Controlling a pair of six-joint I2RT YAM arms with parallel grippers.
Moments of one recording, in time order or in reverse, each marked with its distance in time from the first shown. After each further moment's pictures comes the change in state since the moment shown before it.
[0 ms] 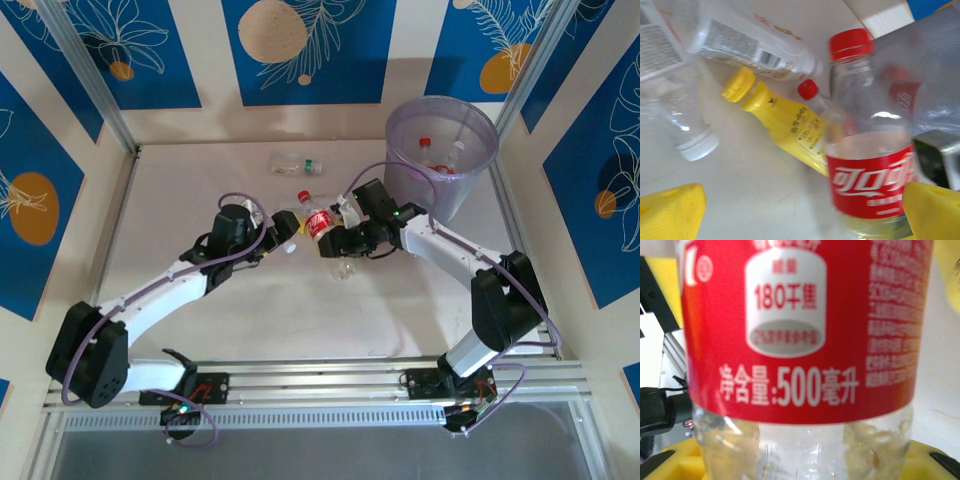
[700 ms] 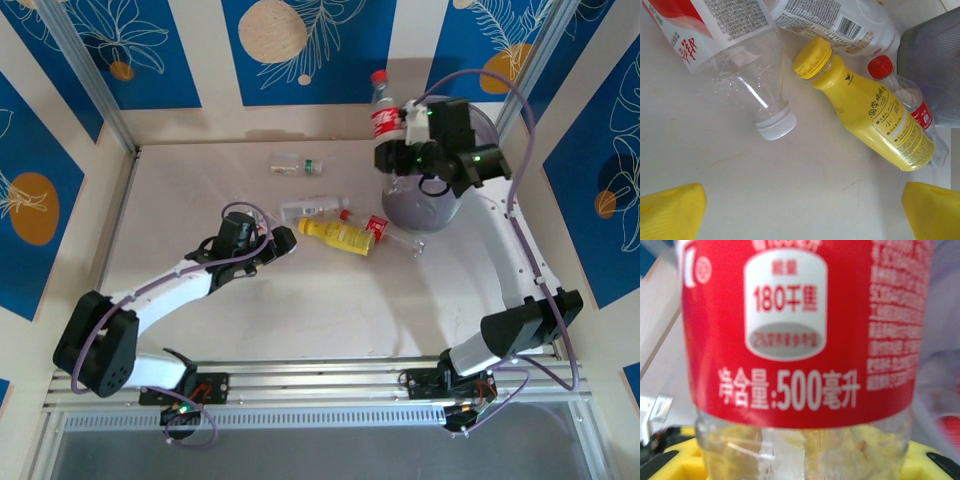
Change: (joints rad) left arm 0.011 0.062 -0.031 -0.092 -0.037 0.089; right arm -0.306 -0.063 0.648 -0.347 0.329 -0.184
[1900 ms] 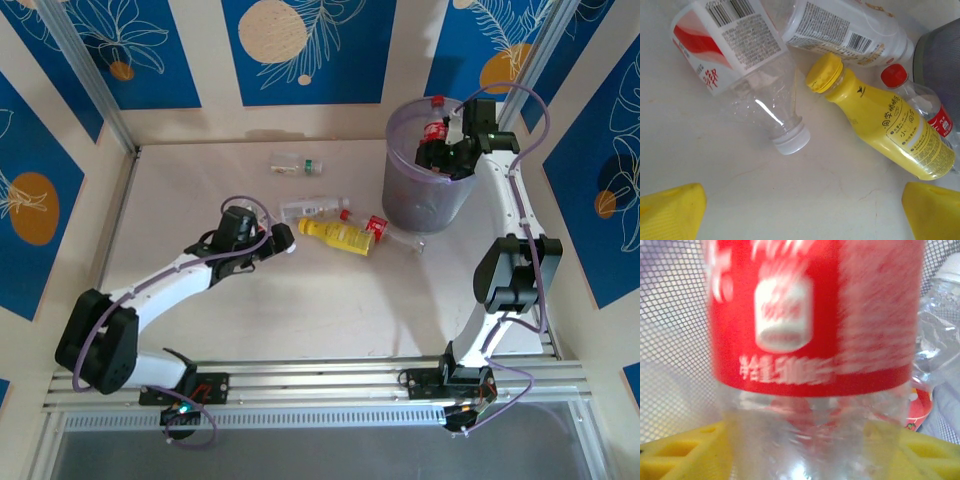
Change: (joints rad) left arm 0.015 0.022 0.069 -0.086 -0.051 0.083; right arm -0.288 0.274 -0.025 0.024 0.015 -0.058
